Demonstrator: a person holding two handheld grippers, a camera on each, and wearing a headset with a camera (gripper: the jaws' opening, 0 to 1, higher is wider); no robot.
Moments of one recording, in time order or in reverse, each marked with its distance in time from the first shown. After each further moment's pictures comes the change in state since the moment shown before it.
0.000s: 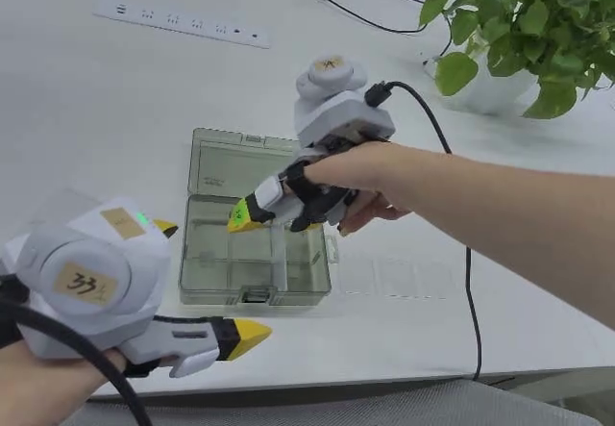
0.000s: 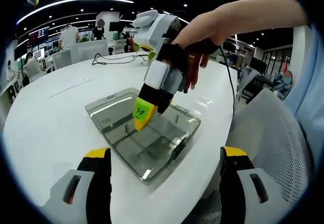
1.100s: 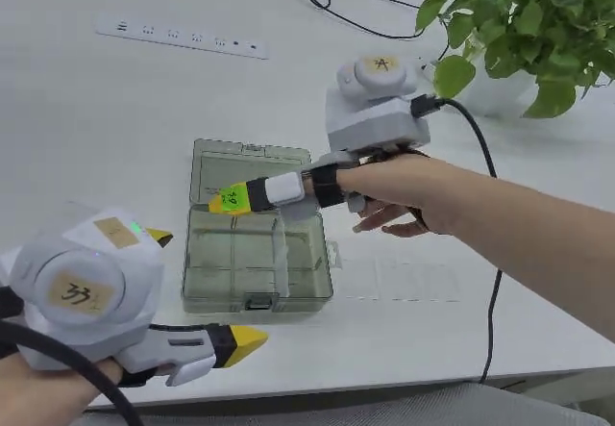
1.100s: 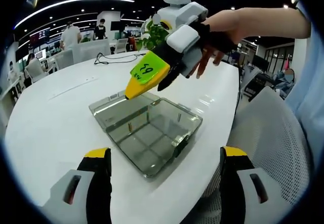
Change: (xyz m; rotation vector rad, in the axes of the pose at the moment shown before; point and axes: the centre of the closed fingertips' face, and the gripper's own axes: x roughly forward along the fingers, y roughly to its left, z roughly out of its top) left arm -0.005 0.003 0.000 0.010 0.015 0.025; right arm -0.038 0.005 0.031 -0.147 -0.350 0.101
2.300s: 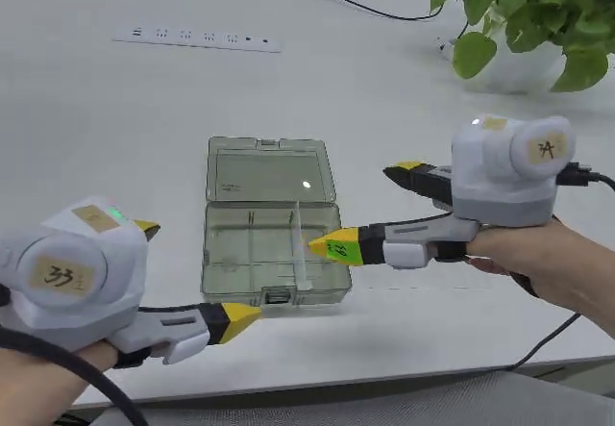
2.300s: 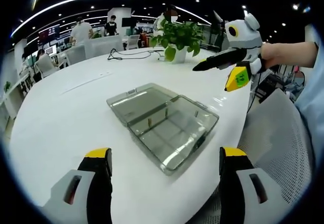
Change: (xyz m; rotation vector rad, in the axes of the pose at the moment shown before) left arm -0.014 0.034 -0.005 -0.042 0.030 0.105; right arm -0.067 -0.025 -0.024 -0.381 -0.298 0.047
